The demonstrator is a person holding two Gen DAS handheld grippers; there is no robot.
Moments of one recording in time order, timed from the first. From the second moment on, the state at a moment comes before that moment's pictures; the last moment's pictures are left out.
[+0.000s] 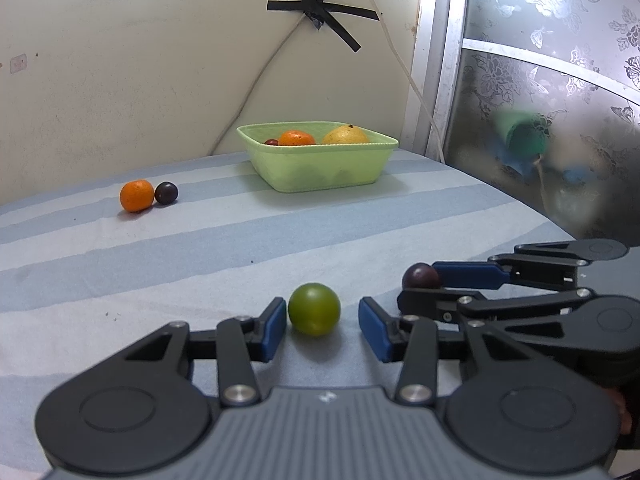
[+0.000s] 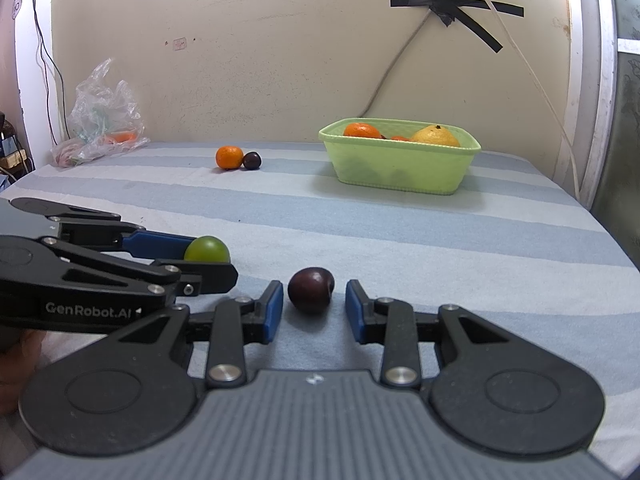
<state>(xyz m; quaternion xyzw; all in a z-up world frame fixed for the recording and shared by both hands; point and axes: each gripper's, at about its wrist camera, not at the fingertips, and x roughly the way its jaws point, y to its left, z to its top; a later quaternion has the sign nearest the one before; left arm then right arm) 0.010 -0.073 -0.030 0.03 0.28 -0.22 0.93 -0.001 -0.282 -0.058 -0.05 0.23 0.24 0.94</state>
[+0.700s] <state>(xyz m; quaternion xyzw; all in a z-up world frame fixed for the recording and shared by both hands) 0.018 -0.065 -0.025 0.00 0.29 -0.23 0.93 0.000 -0.287 -0.056 -0.04 0.23 0.24 0.94</state>
